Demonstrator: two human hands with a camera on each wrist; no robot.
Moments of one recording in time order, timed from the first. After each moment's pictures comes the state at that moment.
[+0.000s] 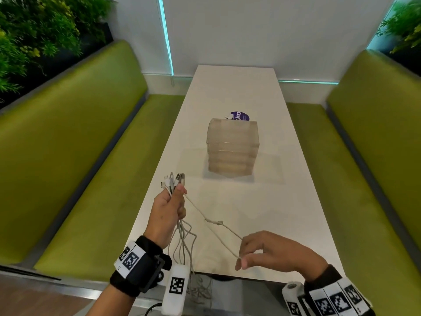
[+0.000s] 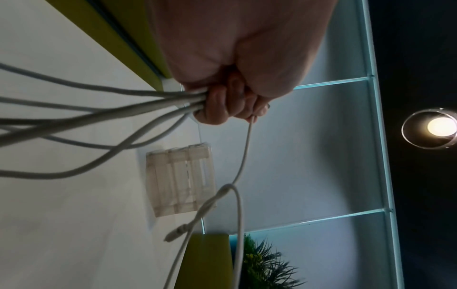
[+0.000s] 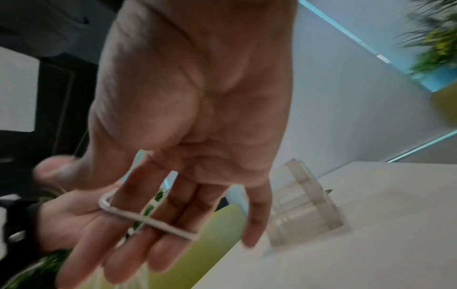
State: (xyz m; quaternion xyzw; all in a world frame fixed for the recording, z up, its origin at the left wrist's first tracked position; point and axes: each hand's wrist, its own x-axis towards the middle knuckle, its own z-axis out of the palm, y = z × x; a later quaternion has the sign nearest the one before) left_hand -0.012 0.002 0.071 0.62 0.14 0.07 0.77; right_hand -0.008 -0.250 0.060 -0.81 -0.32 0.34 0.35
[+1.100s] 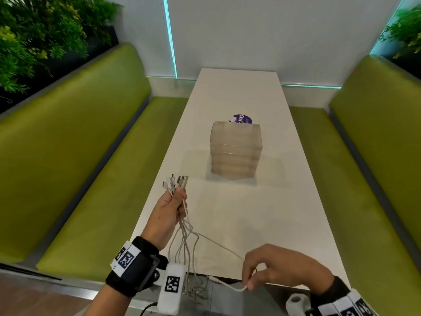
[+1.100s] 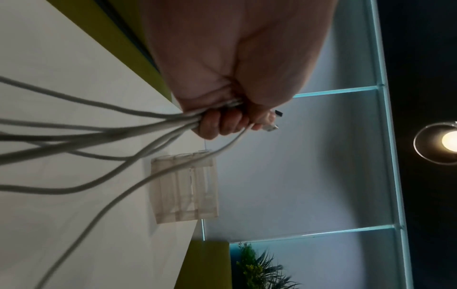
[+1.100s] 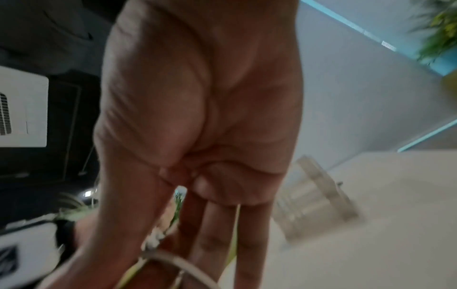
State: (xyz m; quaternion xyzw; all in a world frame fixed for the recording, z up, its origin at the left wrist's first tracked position) left_hand -0.014 0.012 0.065 0.63 0.13 0.02 0.76; right_hand -0.017 -0.250 0.067 -0.78 -0.35 0.40 0.33
